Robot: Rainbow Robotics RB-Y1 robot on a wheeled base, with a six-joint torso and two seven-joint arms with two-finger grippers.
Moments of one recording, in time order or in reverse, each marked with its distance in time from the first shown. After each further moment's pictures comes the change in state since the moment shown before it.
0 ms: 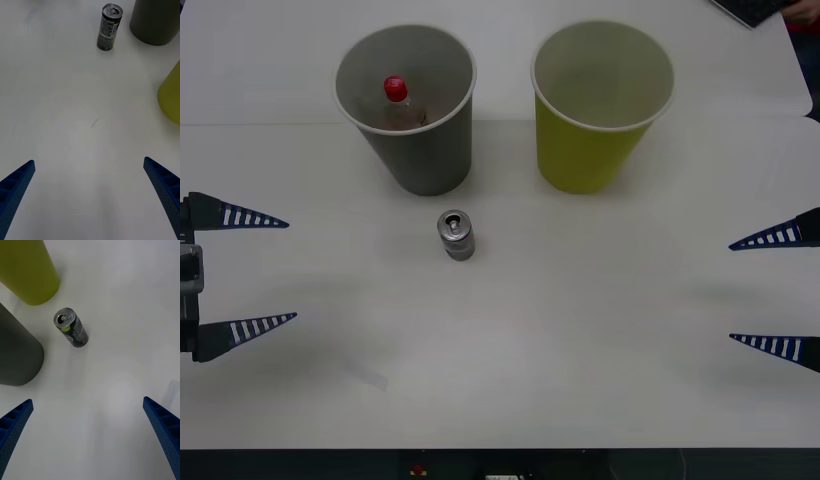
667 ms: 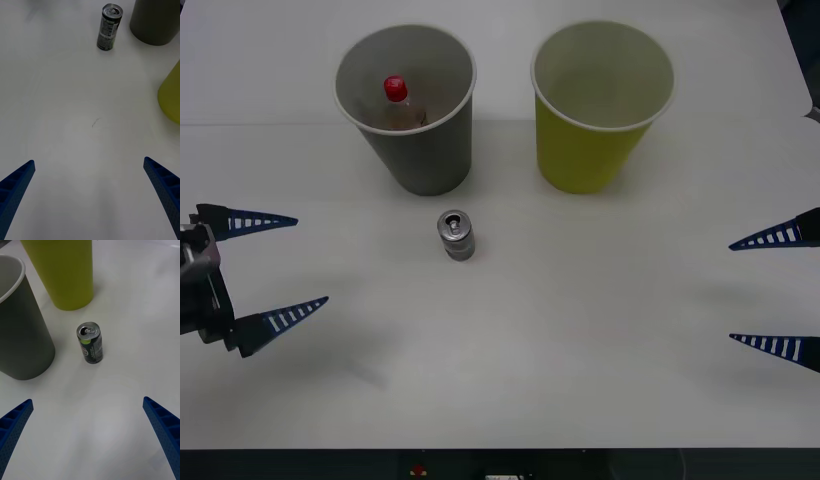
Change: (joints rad) right arm 0.000 0.000 0.000 0.000 0.000 0.000 0.000; left arm 0.066 0.051 -0.159 0.004 0.226 0.321 0.061
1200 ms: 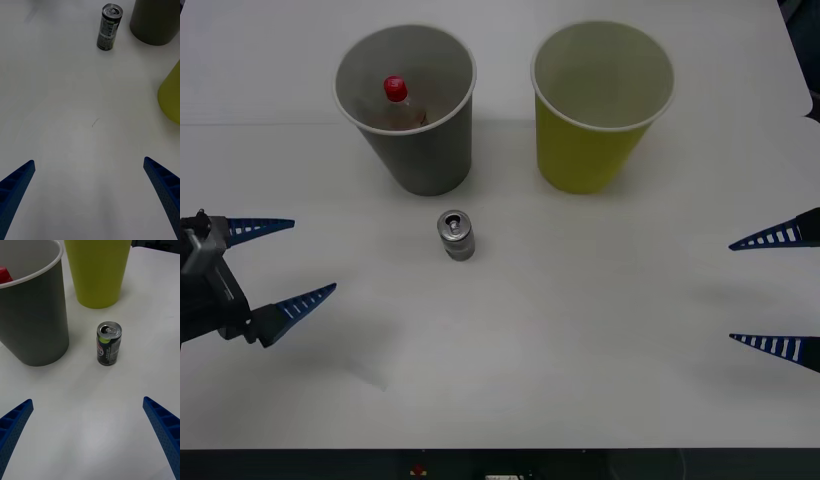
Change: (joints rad) right arm 0.000 0.000 0.000 0.000 0.000 0.000 0.000; left arm -0.005 0.049 -0.145 0.028 0.190 0.217 -0.024
